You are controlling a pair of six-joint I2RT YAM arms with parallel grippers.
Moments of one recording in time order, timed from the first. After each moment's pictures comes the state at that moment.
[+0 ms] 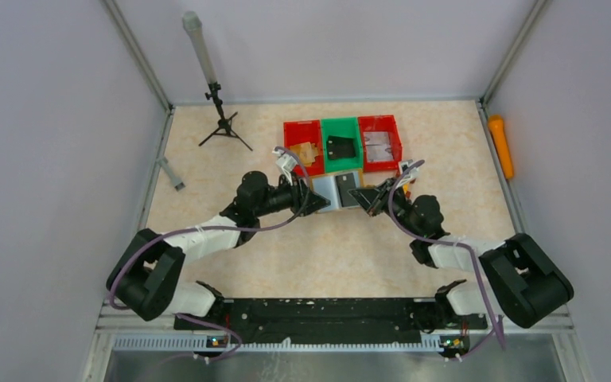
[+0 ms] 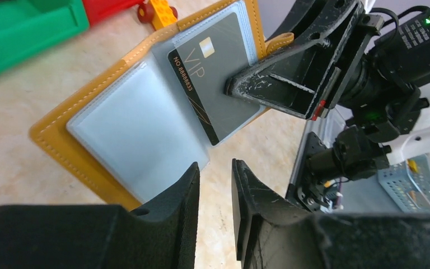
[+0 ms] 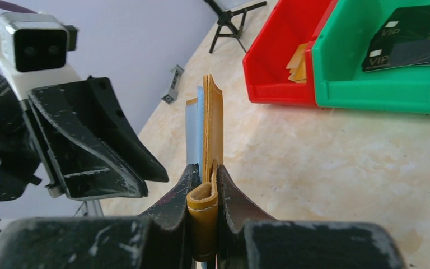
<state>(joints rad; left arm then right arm) -0.57 1.35 0.59 0.63 0.57 -0.58 0.49 1.29 0.28 1.07 -0.26 0.72</state>
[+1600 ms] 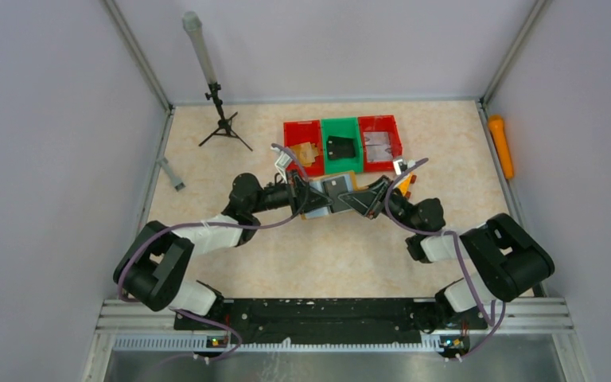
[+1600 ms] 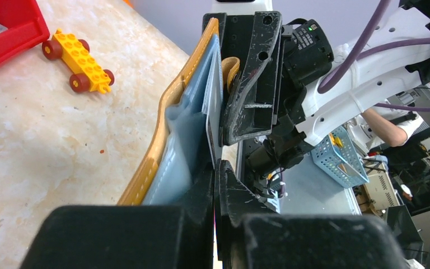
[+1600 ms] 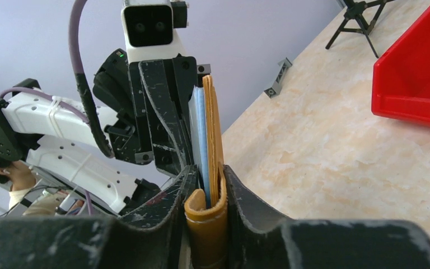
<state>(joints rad) -0.55 1.44 0.57 1.01 0.82 -0.80 0.49 1.47 0.30 1.52 -0.56 0.98</state>
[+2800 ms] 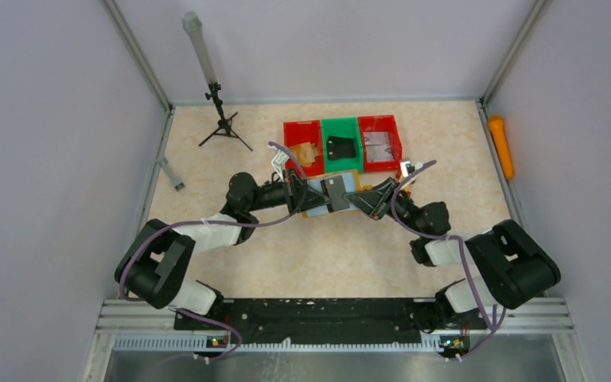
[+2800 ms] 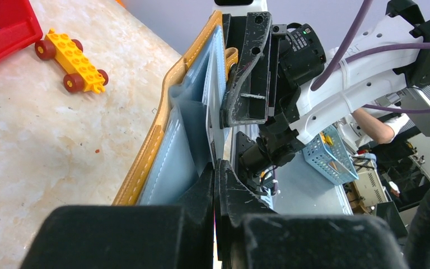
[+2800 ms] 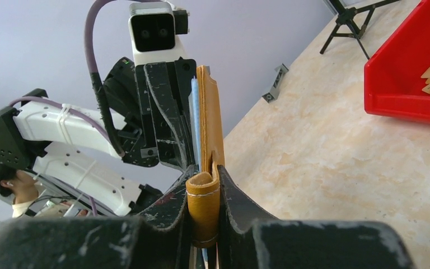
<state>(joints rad) -0.51 1.45 0.56 1.07 0.88 -0.85 0.46 1.42 0.26 1.52 -0.55 1.01</state>
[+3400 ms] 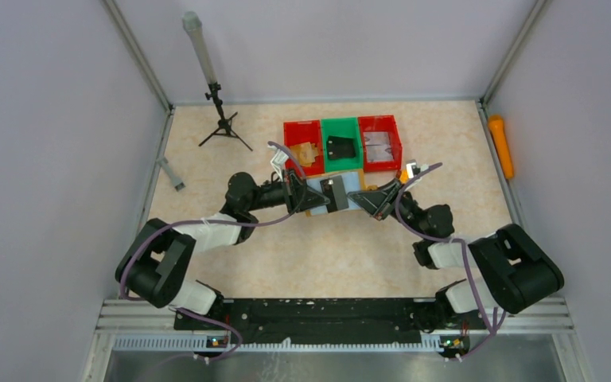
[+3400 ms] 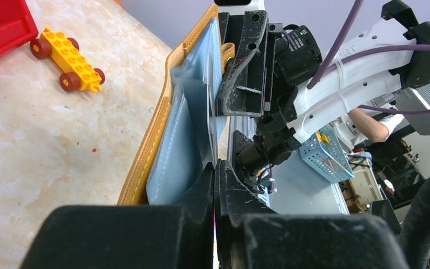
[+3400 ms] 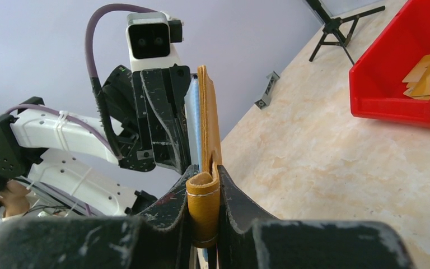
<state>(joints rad) -0.50 1.45 0.56 1.08 0.89 -0.86 0.44 1.39 0.22 1.52 -0.53 1.01</state>
